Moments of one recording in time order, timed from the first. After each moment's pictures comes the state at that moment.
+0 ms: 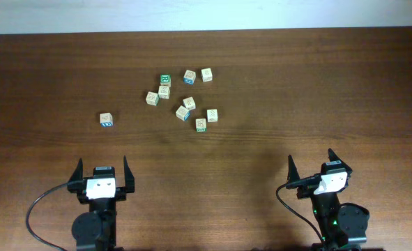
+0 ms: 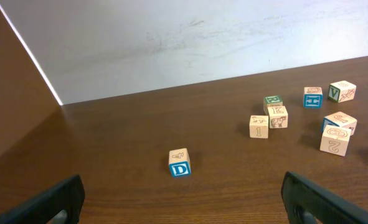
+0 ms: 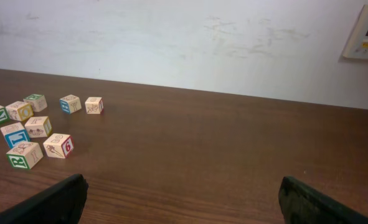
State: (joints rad) left arm 0.07 0.01 0.01 -0.08 -0.06 0.20; right arm 0.03 0.02 0.01 -0.07 -0.10 -0.06
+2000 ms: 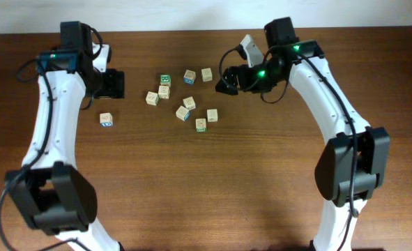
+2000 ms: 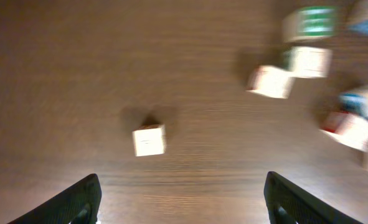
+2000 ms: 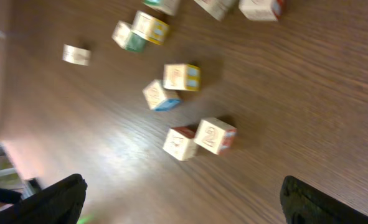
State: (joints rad) left arm 0.07 1.91 1.77 -1.09 -0.03 0.04; right arm 0.22 2.09 1.87 -0.98 -0.63 0.02
